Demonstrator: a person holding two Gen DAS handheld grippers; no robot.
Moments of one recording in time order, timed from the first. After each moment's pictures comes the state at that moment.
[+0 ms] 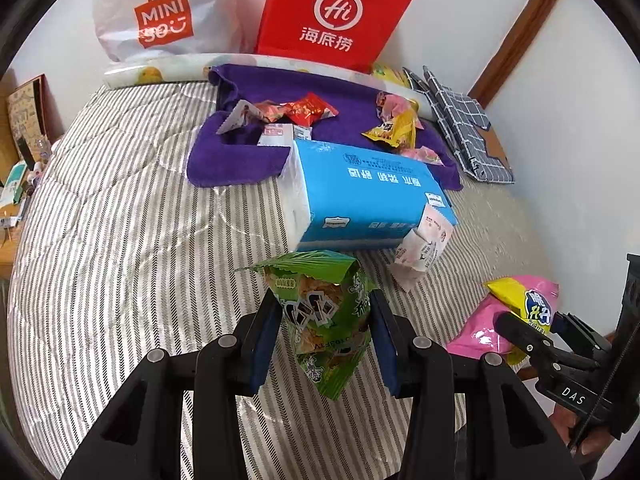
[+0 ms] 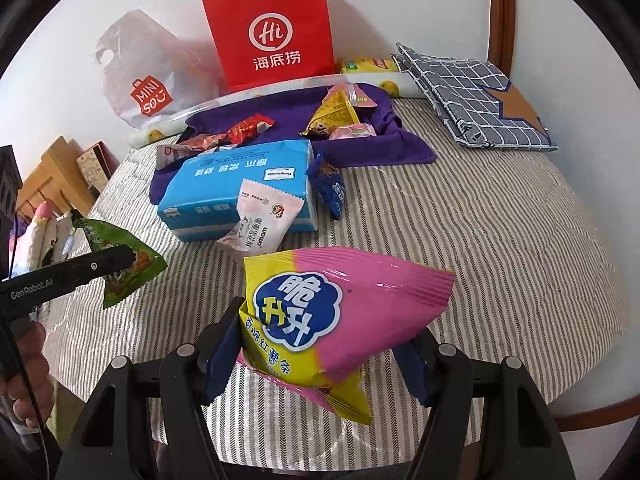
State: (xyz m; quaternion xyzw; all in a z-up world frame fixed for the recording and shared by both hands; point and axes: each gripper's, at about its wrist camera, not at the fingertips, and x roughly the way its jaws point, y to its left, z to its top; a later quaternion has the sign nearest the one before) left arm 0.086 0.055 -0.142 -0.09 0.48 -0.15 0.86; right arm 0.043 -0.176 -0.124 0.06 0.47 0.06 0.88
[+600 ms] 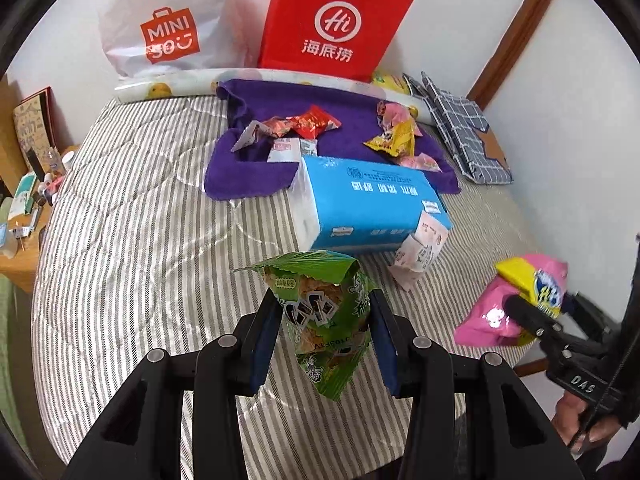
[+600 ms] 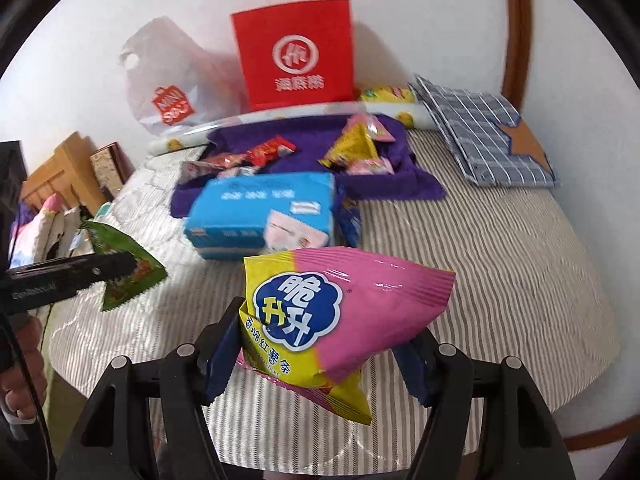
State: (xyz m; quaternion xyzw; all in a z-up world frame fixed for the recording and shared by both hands) left arm 0.079 0.065 -0.119 -0.07 0.48 -0.15 0.86; right arm 0.043 -0.158 -0.088 0.02 0.43 0.09 0.90
